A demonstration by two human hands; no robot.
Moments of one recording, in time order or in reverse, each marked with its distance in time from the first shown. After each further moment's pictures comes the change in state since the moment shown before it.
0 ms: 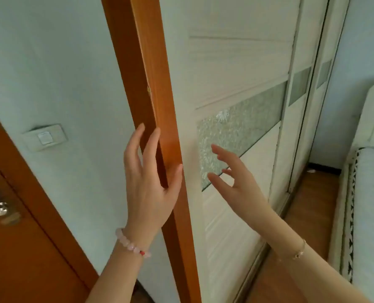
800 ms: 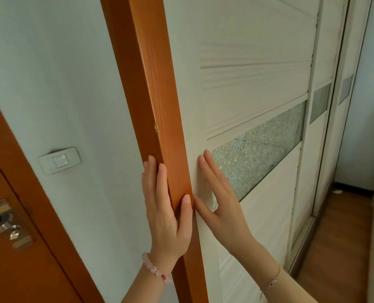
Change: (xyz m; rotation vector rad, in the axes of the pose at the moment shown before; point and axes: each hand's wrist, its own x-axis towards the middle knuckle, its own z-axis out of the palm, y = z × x) left_hand 0.000 -0.021 0.049 -0.167 0.174 -0.005; right_hand 0.042 -0.002 0.045 0.060 0.060 -0.296
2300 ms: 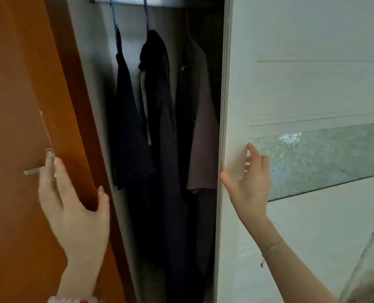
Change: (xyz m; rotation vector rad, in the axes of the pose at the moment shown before) left_hand -0.007 0.072 0.053 0.980 0.391 -0.415; right_hand 0.084 0.180 -0.114 -0.005 0.108 0.113
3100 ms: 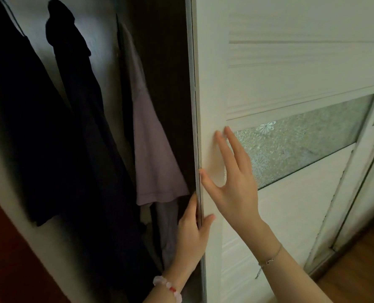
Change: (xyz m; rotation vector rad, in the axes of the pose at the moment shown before) left_hand -0.151 0.117 0.185 -0.721 -1.004 -0.177; right_hand 0.033 0.050 -0.036 -0.203 0.008 -0.256
